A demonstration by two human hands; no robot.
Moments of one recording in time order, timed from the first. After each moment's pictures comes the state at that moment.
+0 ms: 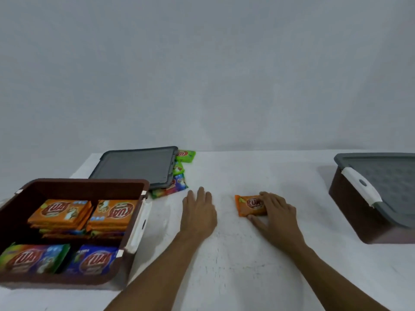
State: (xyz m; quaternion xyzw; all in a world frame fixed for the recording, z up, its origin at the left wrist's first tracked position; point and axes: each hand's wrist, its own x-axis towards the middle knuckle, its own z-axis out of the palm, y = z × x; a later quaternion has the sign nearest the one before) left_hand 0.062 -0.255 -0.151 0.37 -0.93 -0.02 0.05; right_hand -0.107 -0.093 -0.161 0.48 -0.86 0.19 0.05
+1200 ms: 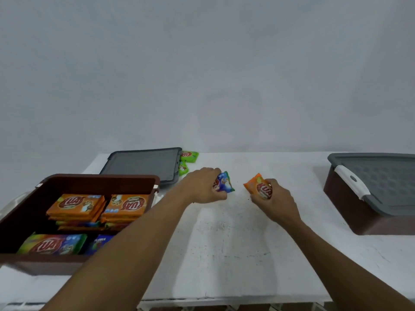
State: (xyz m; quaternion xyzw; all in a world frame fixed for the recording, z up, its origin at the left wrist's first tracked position) left_hand 0.075 -0.282 -0.047 0.21 -0.97 -0.12 0.04; right_hand -0.083 -0.104 -0.099 0.34 -0.88 0.33 -0.06
